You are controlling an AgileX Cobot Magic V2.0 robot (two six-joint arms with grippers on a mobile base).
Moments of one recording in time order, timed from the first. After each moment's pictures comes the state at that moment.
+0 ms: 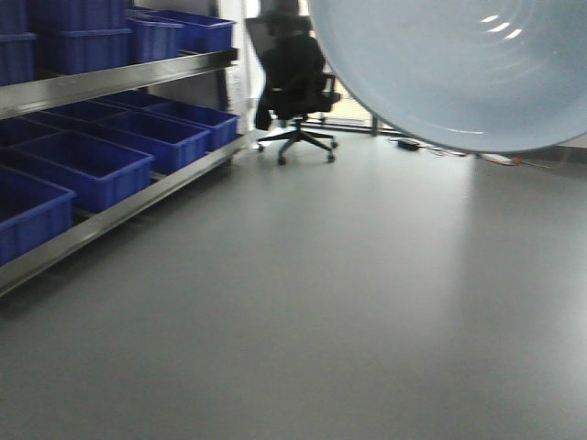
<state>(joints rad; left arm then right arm) -0.05 0.36 -0.33 -0.06 0.07 0.05 0.29 0.72 -0.42 0.13 -0.12 0.07</state>
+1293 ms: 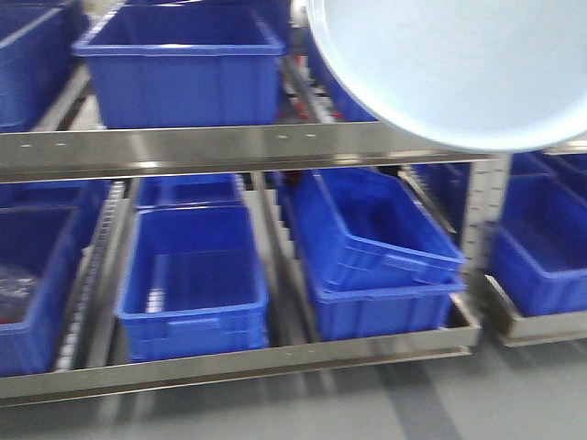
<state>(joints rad) -0.05 0.36 -0.33 -0.06 0.07 0.05 0.29 0.72 -0.42 0.13 -0.12 0.07</state>
